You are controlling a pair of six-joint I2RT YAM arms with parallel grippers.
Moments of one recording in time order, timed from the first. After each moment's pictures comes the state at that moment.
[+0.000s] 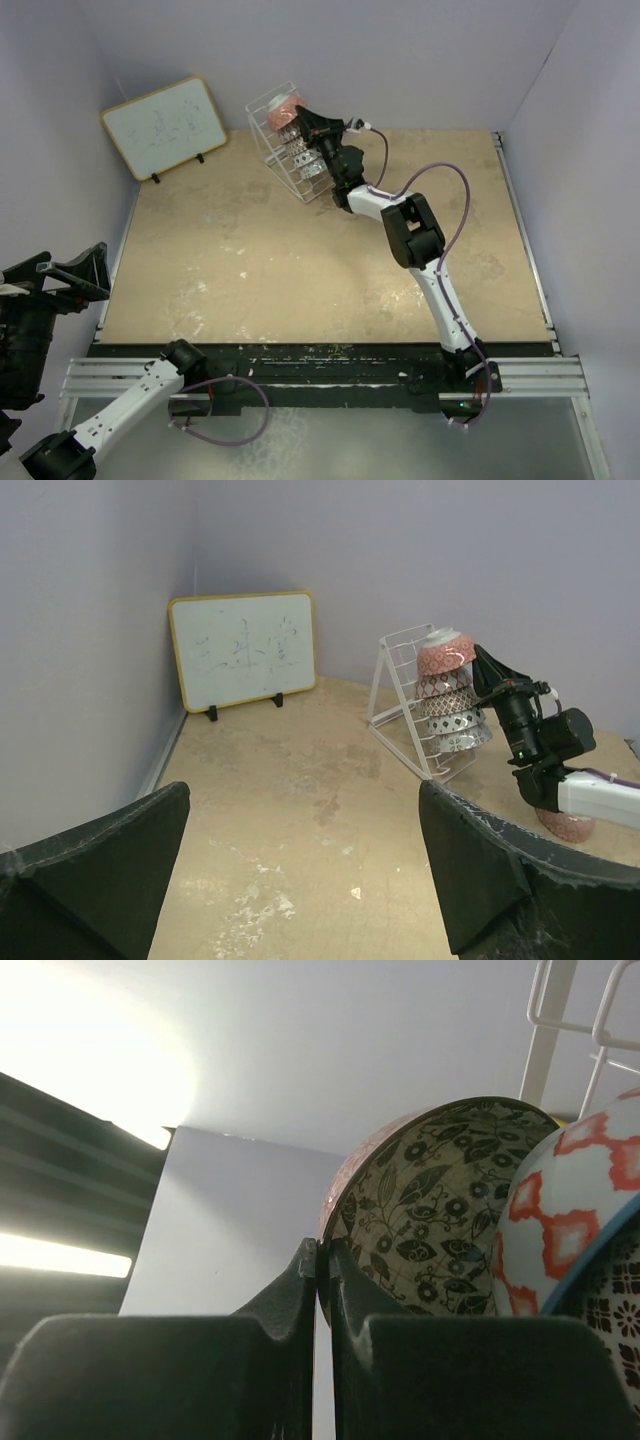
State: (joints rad) left arm -0.60 0.46 1.62 -1.06 -0.66 -0.15; right arm 0.51 2.56 1.92 1.11 0.09 1.72
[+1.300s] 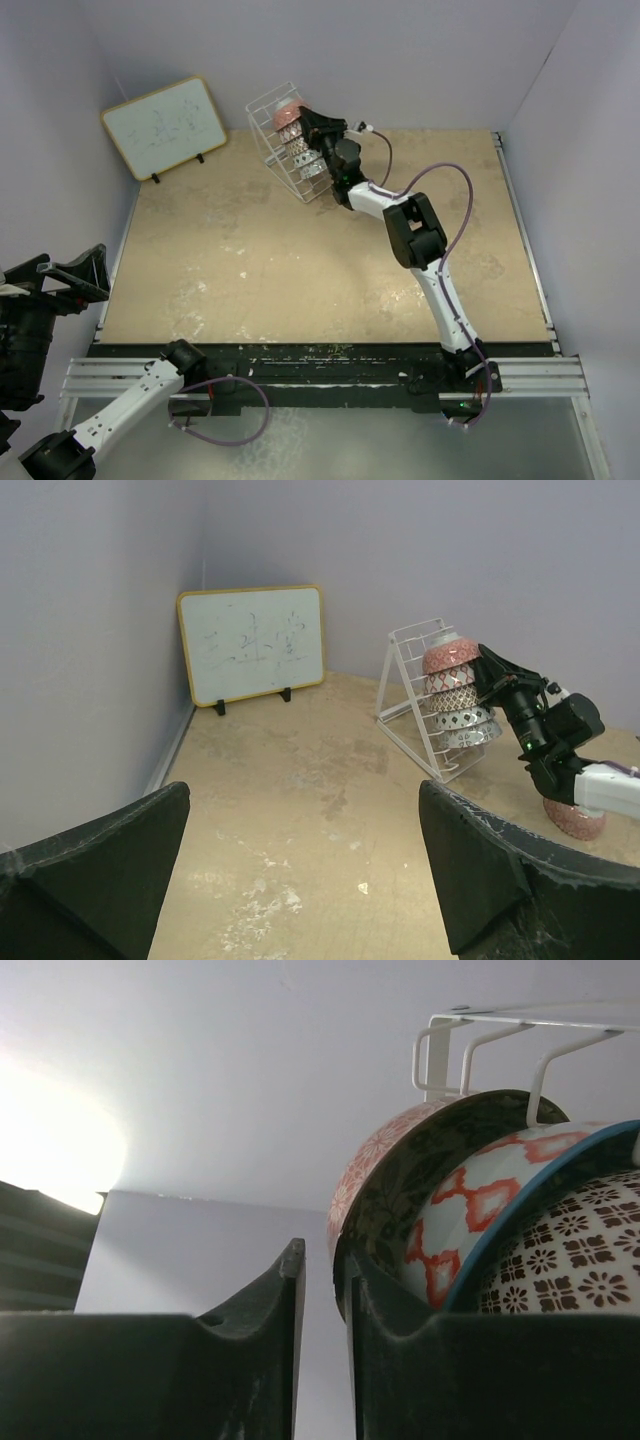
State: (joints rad) left arm -0.60 0.46 1.62 -1.08 -0.68 -0.15; right arm 0.51 2.54 1.94 0.90 0.18 1.68
